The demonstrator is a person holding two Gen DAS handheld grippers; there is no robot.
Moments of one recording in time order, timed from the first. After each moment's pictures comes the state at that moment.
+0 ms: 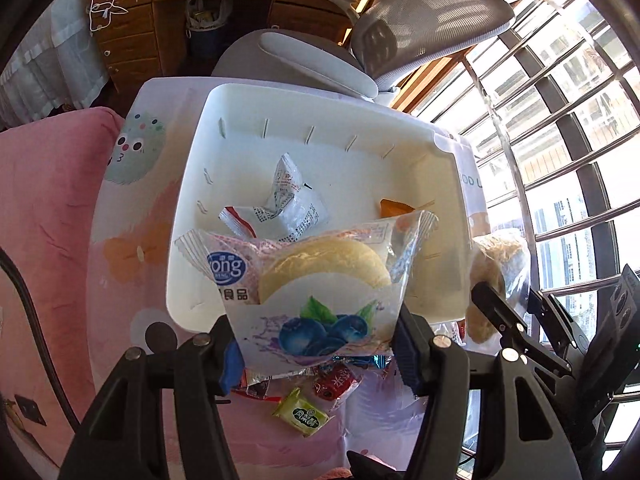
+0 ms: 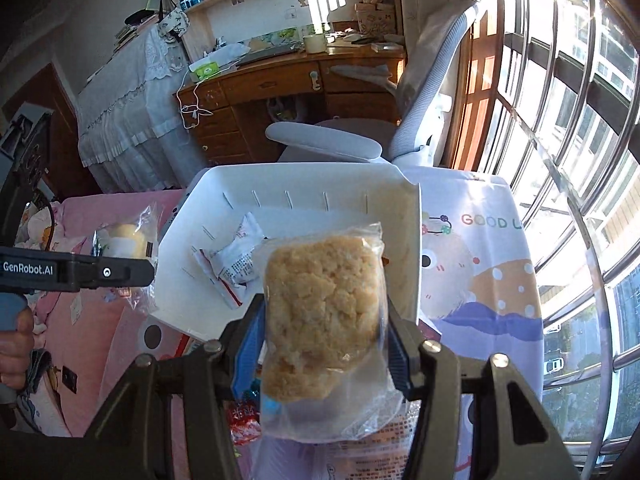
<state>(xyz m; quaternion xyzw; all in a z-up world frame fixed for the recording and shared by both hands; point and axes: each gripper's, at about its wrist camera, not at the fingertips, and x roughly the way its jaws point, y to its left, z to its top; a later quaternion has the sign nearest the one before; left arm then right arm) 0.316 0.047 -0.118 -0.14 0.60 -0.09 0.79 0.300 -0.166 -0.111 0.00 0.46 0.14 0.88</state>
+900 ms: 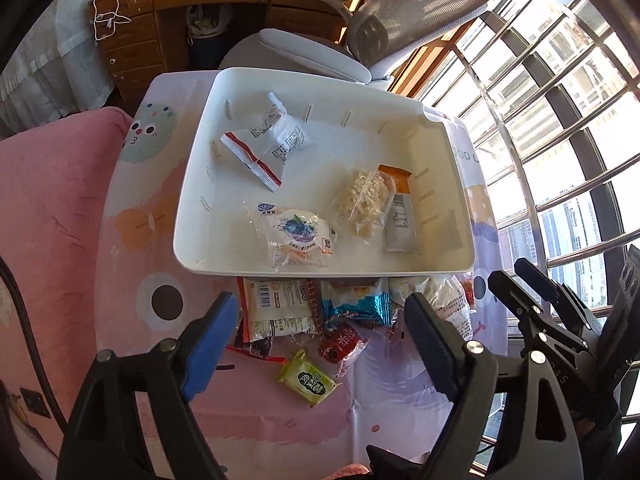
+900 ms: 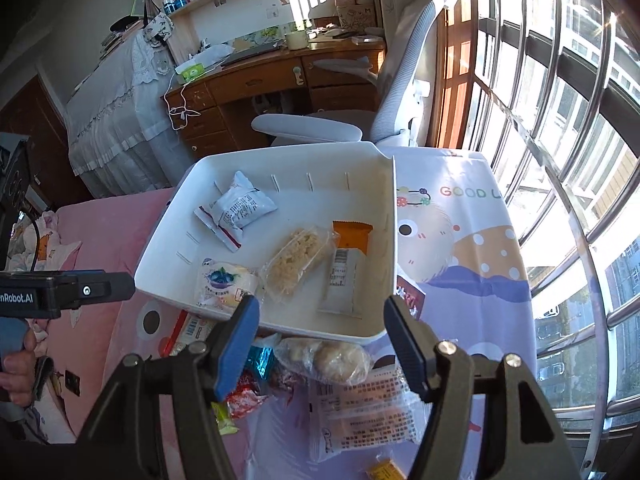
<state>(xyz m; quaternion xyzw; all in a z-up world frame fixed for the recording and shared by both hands) 0.254 0.035 -0.112 -0.10 0.59 -0.08 0.80 0.255 -0.190 -0.112 0.02 0.47 0.11 0.88</state>
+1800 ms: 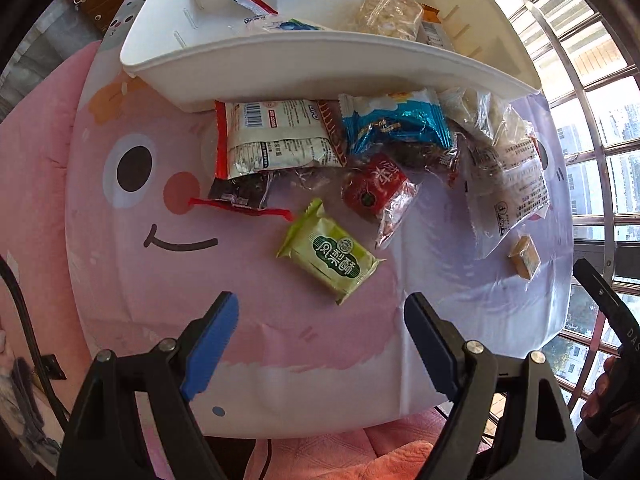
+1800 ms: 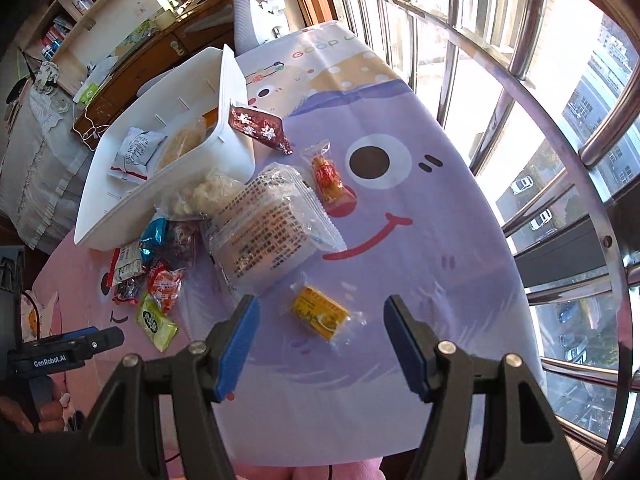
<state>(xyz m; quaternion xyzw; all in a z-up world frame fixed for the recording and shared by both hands) 0.181 0.005 -0.222 -0.03 0.71 -0.07 0.70 0.139 -0.284 -0.187 0.16 0.57 -0.04 0.81</state>
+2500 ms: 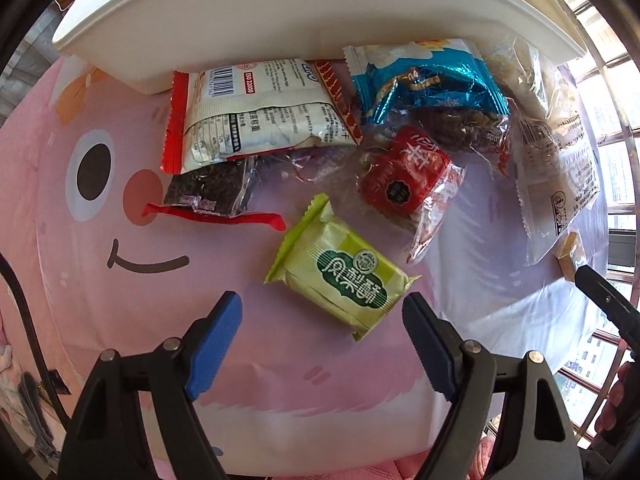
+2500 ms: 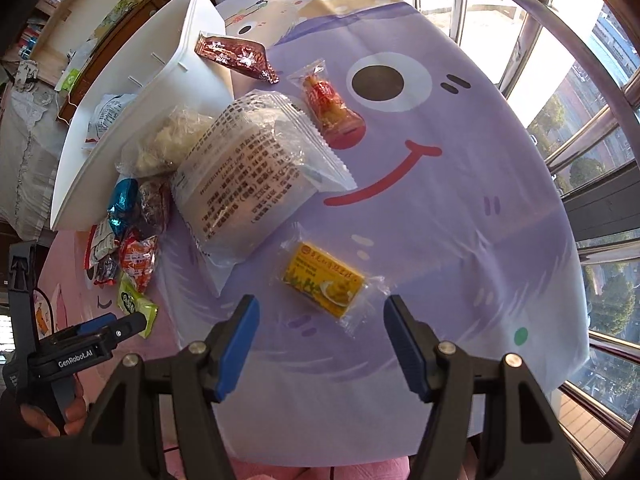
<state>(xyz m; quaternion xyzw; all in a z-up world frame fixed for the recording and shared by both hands) 0.189 -0.009 -0.286 0.01 0.71 -0.06 0.70 0.156 -0.273 -0.243 0.18 0.63 -0.03 0.76</state>
